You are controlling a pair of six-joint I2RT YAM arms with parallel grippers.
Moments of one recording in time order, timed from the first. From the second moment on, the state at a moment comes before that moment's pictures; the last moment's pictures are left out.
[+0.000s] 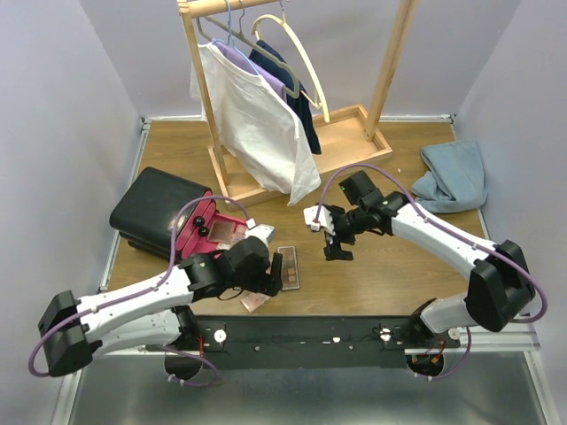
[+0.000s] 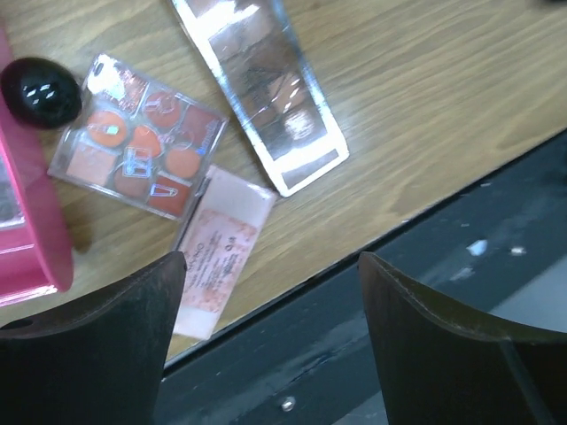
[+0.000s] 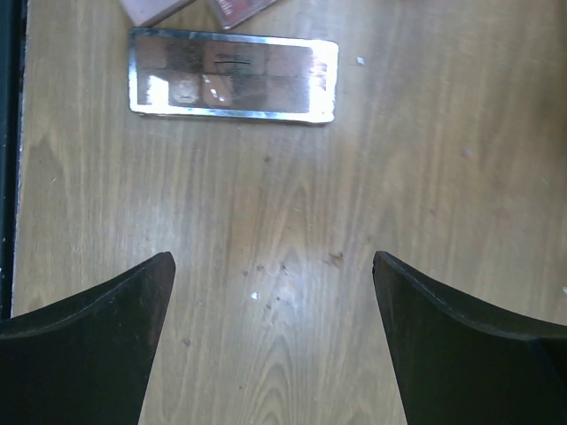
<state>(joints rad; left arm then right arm) -1.03 0.90 0.59 -0.54 -0.10 -0.70 0.64 1.44 1.01 -0.66 -0.60 -0.99</state>
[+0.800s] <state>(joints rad) -1.12 1.35 0.74 -0.65 -0.22 -0.60 0.59 1.40 0.98 -0.66 -0.64 -0.98</state>
